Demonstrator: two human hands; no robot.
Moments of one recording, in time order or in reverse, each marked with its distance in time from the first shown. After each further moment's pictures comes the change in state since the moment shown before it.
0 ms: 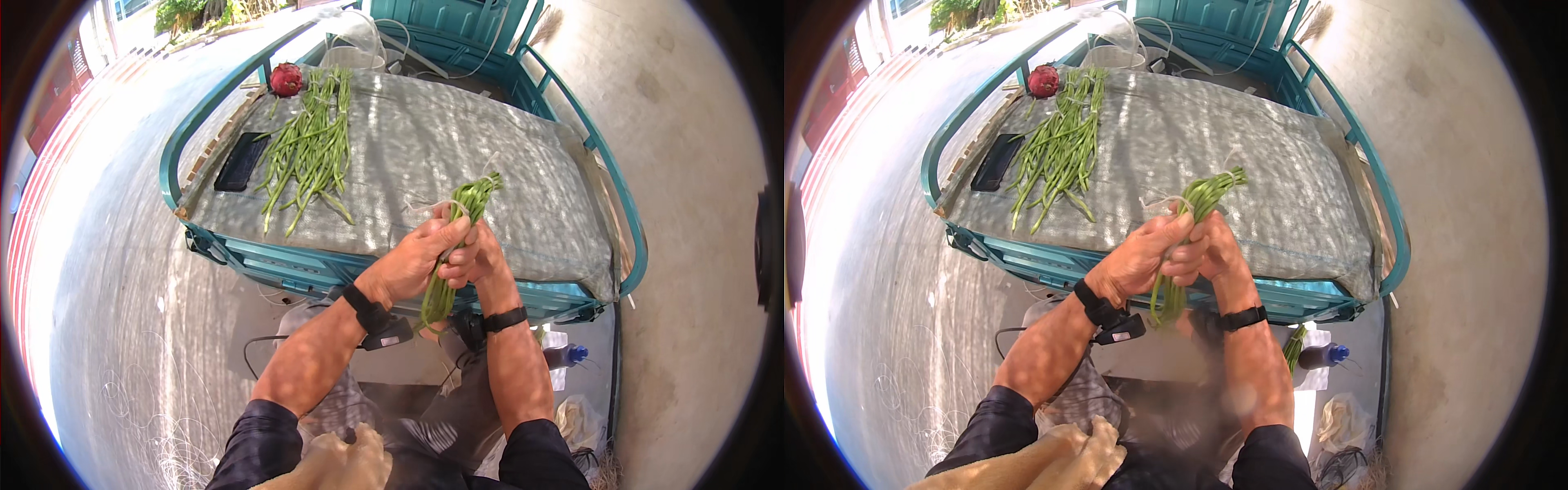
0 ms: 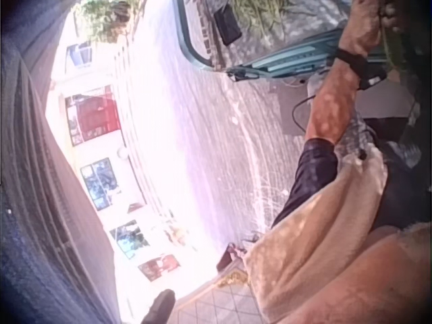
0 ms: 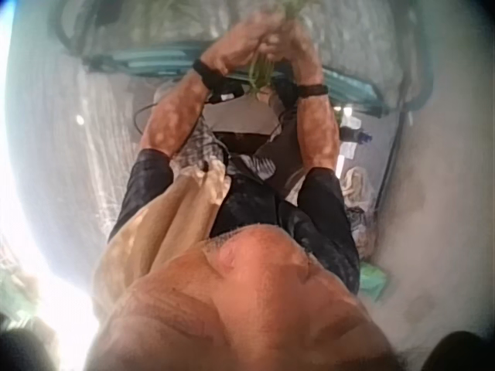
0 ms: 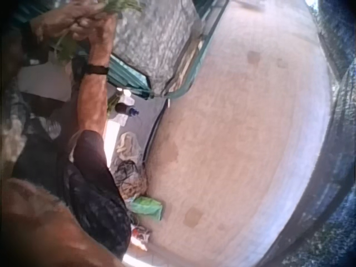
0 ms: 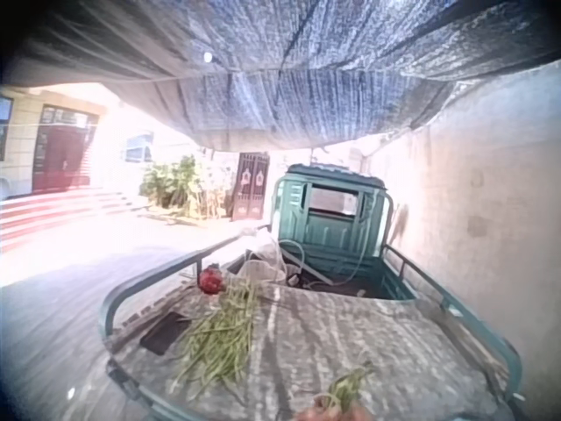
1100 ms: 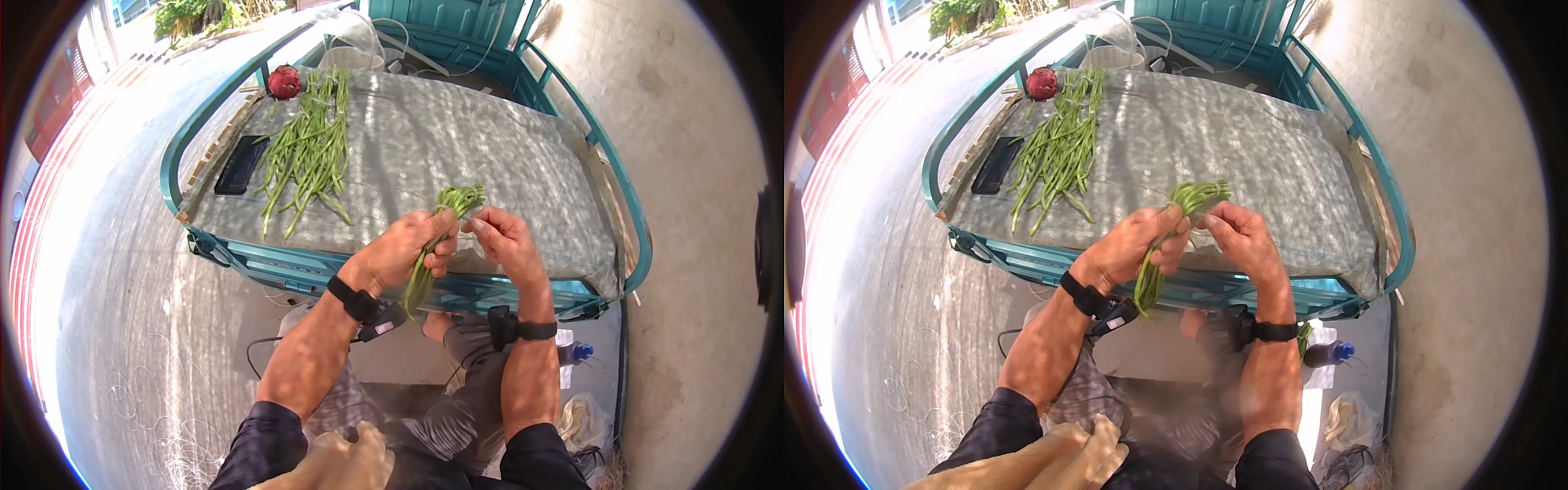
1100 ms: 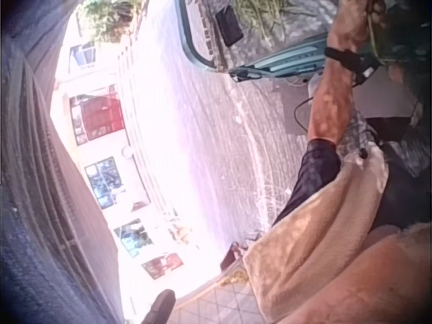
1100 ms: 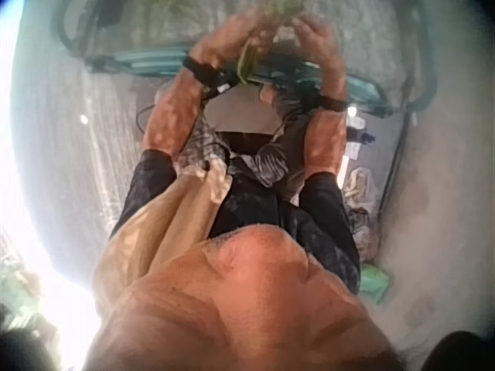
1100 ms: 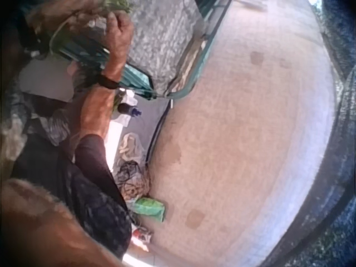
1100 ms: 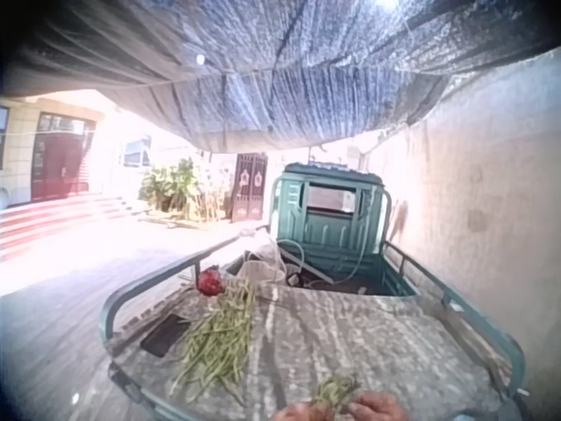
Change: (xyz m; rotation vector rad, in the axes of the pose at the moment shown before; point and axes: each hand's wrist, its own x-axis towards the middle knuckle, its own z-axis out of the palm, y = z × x) left_hand -0.003 0.020 -0.010 0.316 0.194 -0.078; right_hand -0.037 -0.069 0.025 -0.703 0.211 0.070
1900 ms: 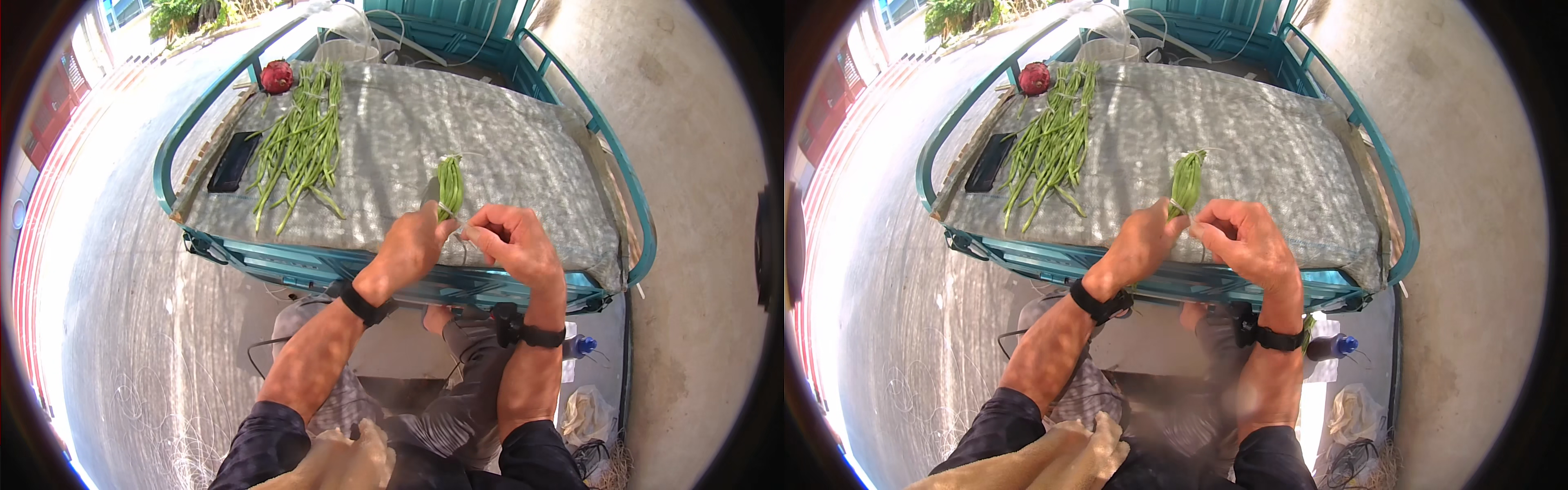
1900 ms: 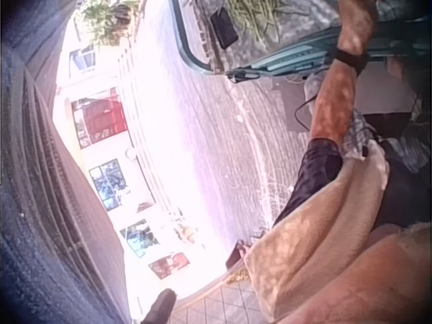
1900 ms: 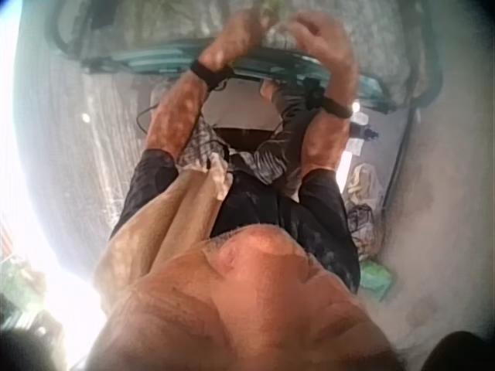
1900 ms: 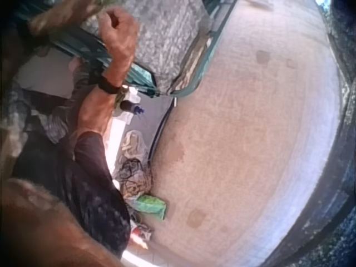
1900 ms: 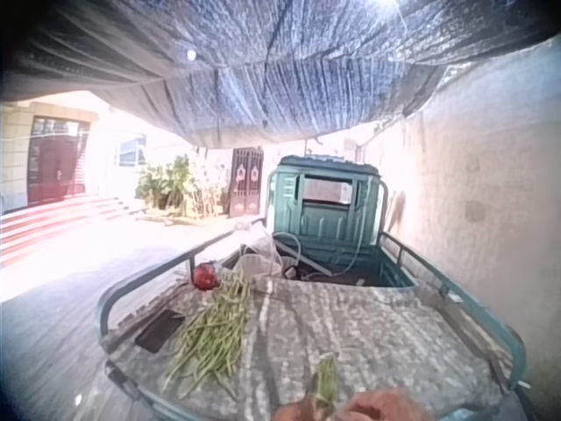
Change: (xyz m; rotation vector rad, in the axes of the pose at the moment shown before) left_hand 0.023 -0.034 0.001 1.225 0.490 0.322; right_hand -0.021 -0.047 0.003 -0.313 -0.005 -0.057
